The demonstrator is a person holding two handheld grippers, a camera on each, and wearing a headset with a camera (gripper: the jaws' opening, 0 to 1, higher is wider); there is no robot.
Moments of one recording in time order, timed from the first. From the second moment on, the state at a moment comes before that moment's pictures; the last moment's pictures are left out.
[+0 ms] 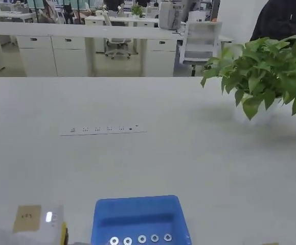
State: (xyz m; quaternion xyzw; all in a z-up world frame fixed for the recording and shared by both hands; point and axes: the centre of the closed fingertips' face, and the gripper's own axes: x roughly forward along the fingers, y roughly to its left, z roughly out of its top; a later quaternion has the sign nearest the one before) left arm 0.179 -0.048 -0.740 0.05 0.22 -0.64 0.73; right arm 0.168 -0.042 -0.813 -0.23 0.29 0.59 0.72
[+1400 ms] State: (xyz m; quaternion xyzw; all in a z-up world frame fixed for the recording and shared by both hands) left arm 0.189 -0.003 -0.832 0.18 0.33 -0.59 0.71; right arm 0.189 -0.018 -0.860 -0.27 0.31 0.65 0.64
